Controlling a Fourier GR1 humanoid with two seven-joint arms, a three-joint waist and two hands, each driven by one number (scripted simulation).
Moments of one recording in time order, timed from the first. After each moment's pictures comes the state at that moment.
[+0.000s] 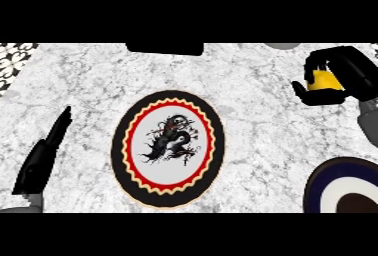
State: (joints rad) left arm 0.01 0.30 0.06 -1.48 -0.19 -0.01 -0.12; right arm -0.66 -0.68 0.30 -1.10 0.40 -0.07 -0.29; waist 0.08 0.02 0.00
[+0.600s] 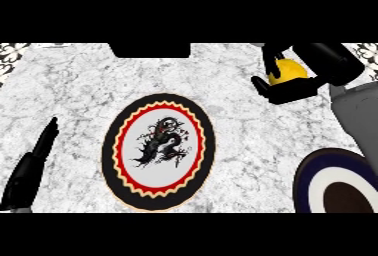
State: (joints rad) left arm 0.09 0.30 0.11 -1.49 -0.19 0.01 -0.14; right arm -0.80 -0.54 0.28 -1.29 0.25 0.17 -0.33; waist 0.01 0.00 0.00
